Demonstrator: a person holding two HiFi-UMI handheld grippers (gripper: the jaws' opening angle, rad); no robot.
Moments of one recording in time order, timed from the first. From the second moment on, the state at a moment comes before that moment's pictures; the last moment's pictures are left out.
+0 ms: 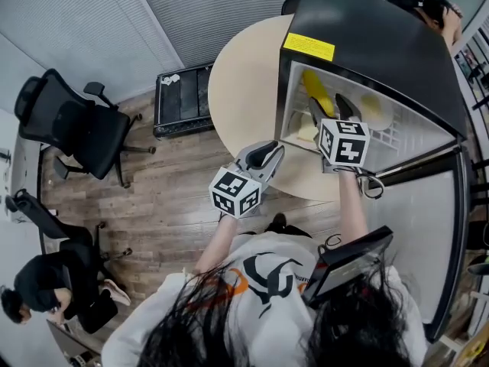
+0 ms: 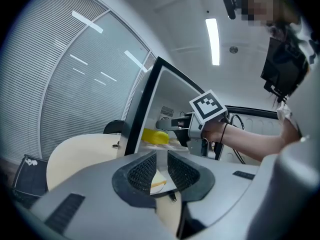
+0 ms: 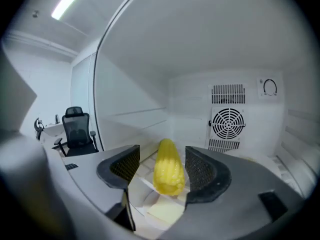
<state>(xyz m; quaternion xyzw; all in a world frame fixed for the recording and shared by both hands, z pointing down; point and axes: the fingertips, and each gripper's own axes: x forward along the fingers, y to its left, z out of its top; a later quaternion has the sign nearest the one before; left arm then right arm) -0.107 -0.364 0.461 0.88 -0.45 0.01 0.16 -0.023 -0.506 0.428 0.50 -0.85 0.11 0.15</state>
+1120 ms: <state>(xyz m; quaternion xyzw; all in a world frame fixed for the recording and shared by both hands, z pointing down) -0.085 -0.192 0.475 0.91 -0.37 0.02 0.18 -0.014 -0.235 0.451 0.52 -0.82 0.23 0.04</state>
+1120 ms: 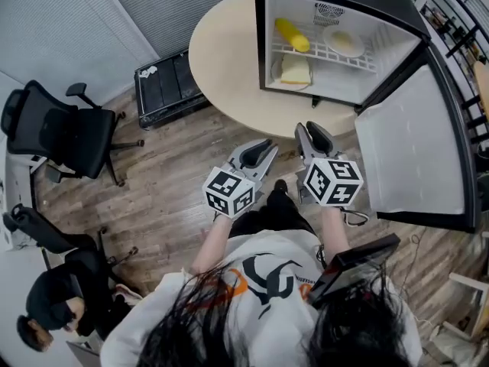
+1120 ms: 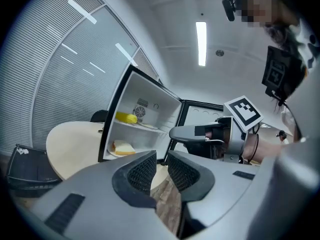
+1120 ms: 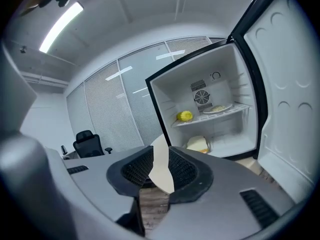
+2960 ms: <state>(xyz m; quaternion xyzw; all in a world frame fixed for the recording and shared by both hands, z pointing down) 0.033 0.020 0.477 0.85 -0.49 0.03 0.16 0.096 -0.020 0.473 0.38 -0.88 0.26 0.05</state>
